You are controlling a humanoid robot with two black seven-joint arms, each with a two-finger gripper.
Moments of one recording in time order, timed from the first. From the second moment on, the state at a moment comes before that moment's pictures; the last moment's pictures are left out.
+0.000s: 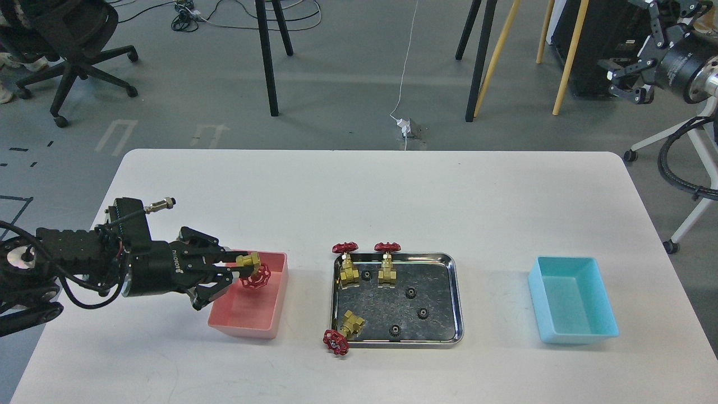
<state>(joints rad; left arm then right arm) -1.00 0.88 0.30 -1.30 1.85 0.31 -0.49 1.11 -0.63 0.47 0.51 0.03 0.49 -0.09</state>
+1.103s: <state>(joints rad) -0.92 0.79 0.27 -1.18 1.83 0.33 -0.49 1.09 -0.63 0.46 0.52 0.02 0.49 -0.09</state>
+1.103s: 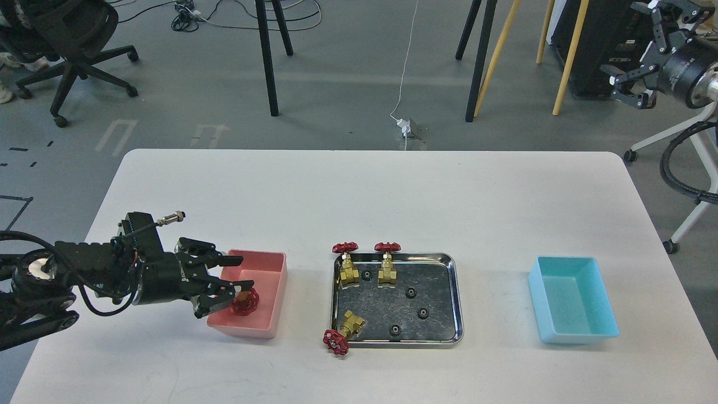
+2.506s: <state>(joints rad) -0.70 0.51 -0.74 -1.37 0.34 -0.18 -0.49 1.51 -0.36 -0.49 1.44 -1.12 0.49 -0.10</state>
